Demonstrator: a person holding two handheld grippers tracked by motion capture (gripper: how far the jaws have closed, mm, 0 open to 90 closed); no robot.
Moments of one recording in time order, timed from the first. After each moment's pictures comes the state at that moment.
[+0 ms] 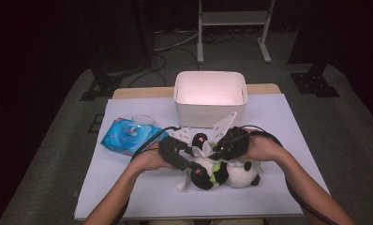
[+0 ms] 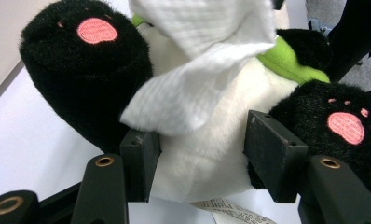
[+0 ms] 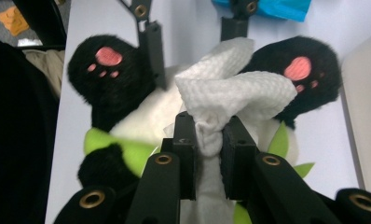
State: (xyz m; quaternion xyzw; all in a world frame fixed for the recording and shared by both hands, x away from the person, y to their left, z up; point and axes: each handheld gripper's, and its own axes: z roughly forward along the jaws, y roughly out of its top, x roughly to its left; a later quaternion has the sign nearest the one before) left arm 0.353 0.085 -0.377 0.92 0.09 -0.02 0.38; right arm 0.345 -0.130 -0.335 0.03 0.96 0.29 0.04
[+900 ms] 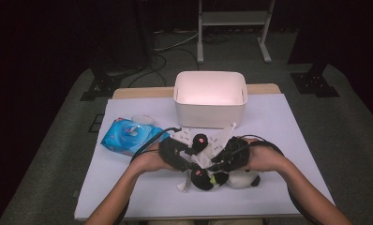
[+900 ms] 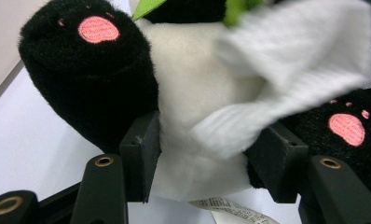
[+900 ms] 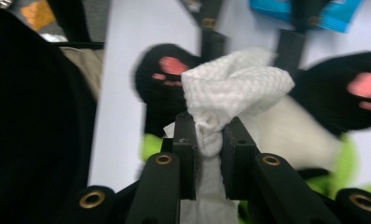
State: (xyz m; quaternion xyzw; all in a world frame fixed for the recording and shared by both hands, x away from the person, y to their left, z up) left arm 0.349 0.084 -0.377 0.92 0.08 -0.01 0.37; right arm 0.316 -0.124 -0.334 0.00 0.96 0.29 0.03
